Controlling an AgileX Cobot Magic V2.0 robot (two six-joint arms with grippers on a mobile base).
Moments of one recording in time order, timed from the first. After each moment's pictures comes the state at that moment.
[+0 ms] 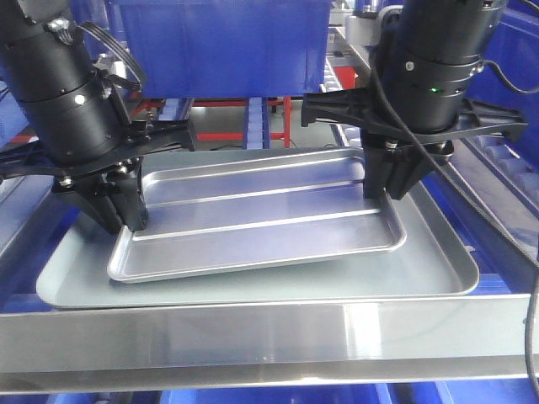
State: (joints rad) left arm -0.51 1.74 -1.13 0.03 0.64 -0.51; right arm 0.50 1.68 -1.14 -0.27 0.65 0.83
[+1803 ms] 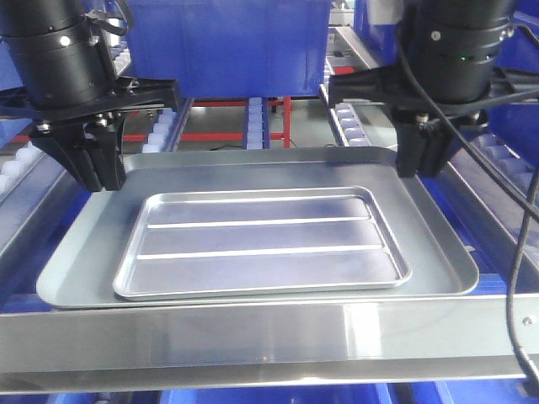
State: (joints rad) left arm -0.49 1.73 -1.30 0.08 0.87 -0.46; right arm 0.48 1.66 -1.21 -0.32 0.78 0.83
